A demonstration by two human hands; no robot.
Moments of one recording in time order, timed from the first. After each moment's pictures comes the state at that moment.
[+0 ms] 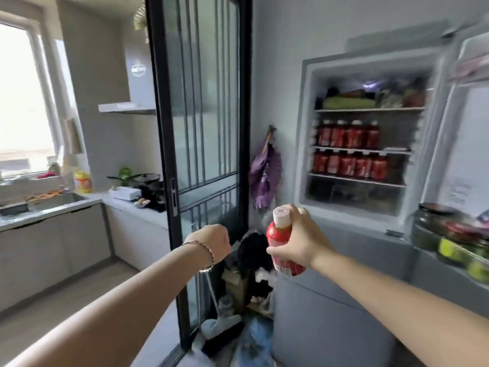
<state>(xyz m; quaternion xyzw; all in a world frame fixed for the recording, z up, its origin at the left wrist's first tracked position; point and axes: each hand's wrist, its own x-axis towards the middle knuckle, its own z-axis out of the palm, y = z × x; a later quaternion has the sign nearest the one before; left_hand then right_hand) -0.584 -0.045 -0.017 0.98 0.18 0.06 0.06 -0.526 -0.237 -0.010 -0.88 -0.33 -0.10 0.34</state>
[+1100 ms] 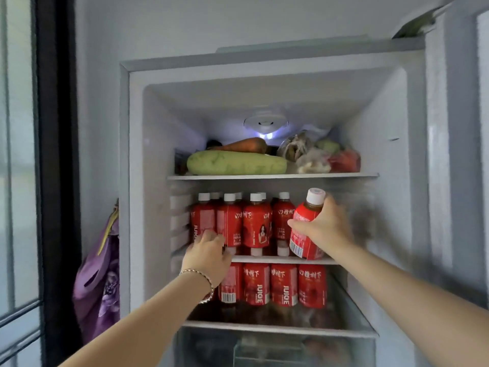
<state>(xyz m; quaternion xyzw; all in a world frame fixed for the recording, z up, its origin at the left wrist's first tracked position) 0.152 -0.176 0.088 0.95 -0.07 0.28 0.12 0.152 -0.401 0.130 -0.84 -0.01 -0.36 0.41</state>
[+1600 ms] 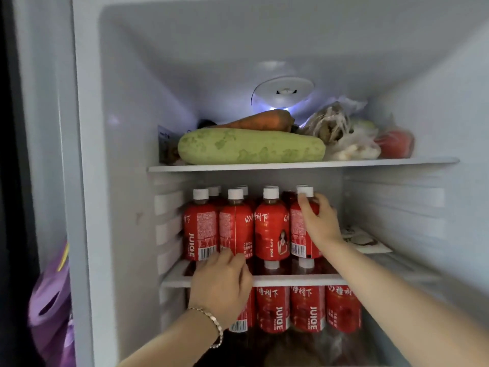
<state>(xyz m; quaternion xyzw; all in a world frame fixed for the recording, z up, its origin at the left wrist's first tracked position) 0.236 -0.161 0.054 0.91 -0.18 0.36 0.08 0.297 -0.363 0.112 -0.77 0.01 -0.35 0.53</state>
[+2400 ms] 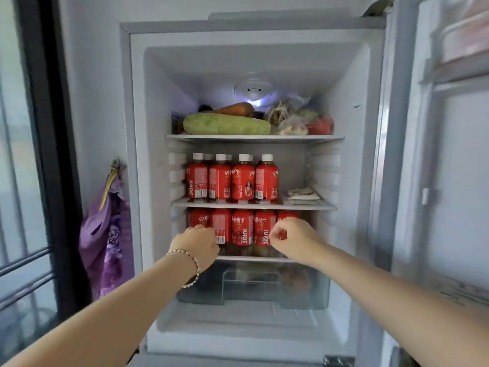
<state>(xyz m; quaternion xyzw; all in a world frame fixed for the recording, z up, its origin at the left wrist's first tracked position) 0.064 -0.178 0.046 0.98 -0.04 0.17 0.01 0.049 -0.382 0.055 -0.94 -0.14 -0.17 0.27</state>
